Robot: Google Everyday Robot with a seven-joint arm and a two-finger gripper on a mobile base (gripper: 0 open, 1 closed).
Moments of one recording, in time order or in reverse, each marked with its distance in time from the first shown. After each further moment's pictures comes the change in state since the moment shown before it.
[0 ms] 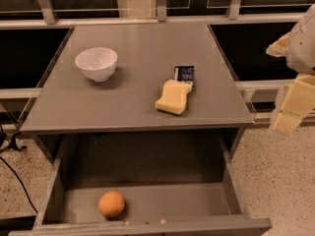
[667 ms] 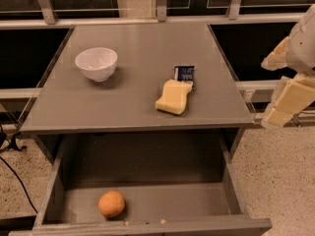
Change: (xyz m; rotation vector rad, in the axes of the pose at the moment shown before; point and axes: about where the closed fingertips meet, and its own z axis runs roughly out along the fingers) arm 0.000 0.000 0.000 0.000 0.000 0.000
